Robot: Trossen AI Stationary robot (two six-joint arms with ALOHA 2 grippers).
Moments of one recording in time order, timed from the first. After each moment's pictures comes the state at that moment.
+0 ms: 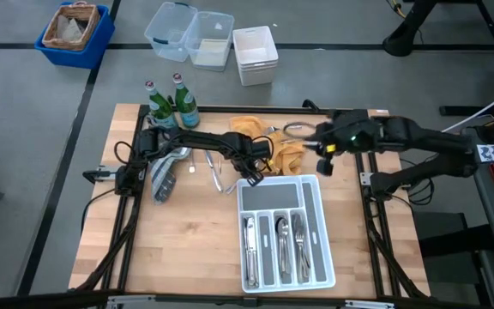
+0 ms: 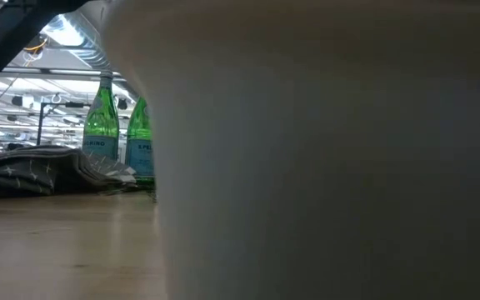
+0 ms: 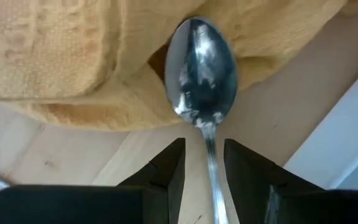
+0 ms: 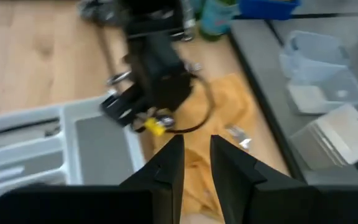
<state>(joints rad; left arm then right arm) 0.18 2.14 1.63 -0.87 -0.10 -0.48 -0.05 1.13 1.38 -0.94 0.22 0.00</state>
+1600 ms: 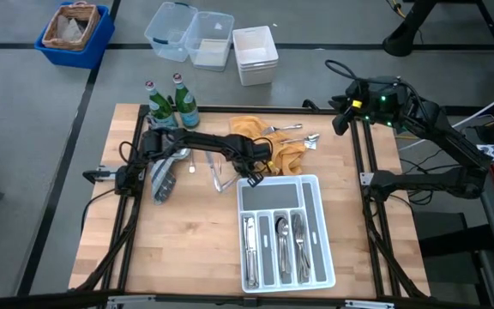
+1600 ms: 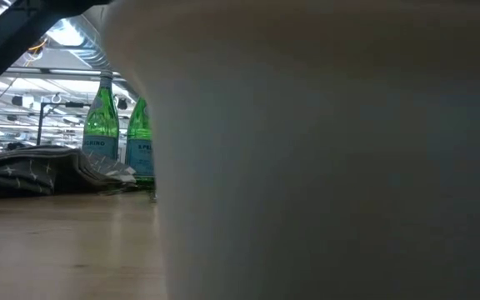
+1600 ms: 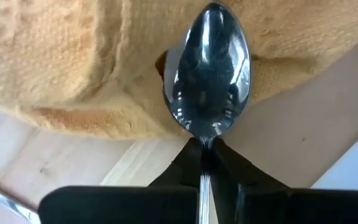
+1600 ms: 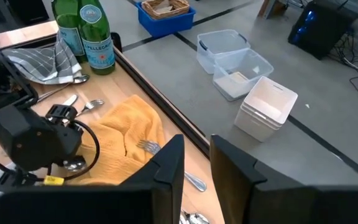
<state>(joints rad) 0.18 2.18 1.63 -0.87 -0.12 -0.50 -0.52 0.99 1.38 -0.89 0.18 0.00</state>
